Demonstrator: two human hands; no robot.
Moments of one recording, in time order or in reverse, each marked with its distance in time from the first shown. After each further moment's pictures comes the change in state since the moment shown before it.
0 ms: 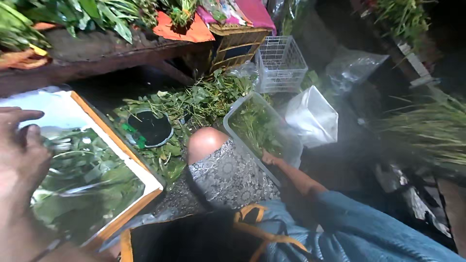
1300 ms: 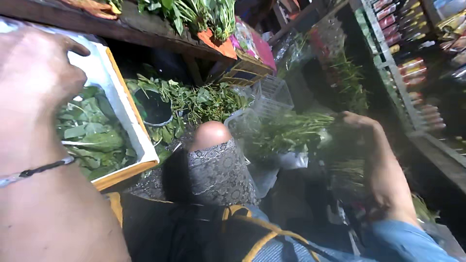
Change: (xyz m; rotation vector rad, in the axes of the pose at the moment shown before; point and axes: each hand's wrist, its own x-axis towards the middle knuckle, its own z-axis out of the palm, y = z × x) left_hand 0.018 0.004 -0.011 0.007 -0.013 -0.101; right_hand -0.272 0.044 -0.291 -0.024 0.556 0.066
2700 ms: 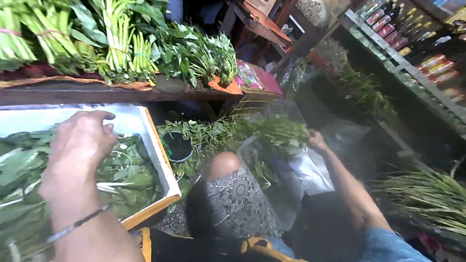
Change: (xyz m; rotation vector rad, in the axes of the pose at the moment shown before) left_hand -0.041 0.038 -0.037 0.088 0.128 -0.053; right_hand 0.060 -0.059 0.107 0.553 0.318 -0.152
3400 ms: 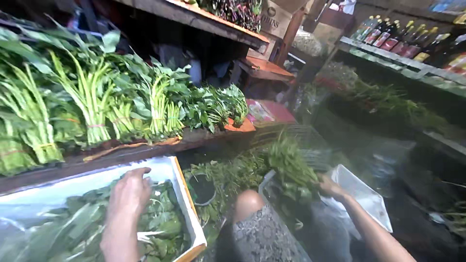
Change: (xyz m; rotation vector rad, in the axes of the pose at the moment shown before) left_hand 0.004 0.025 -0.030 0.009 -0.069 -0.067; right_hand -0.017 0.027 0.065 0.102 -0.279 0.027
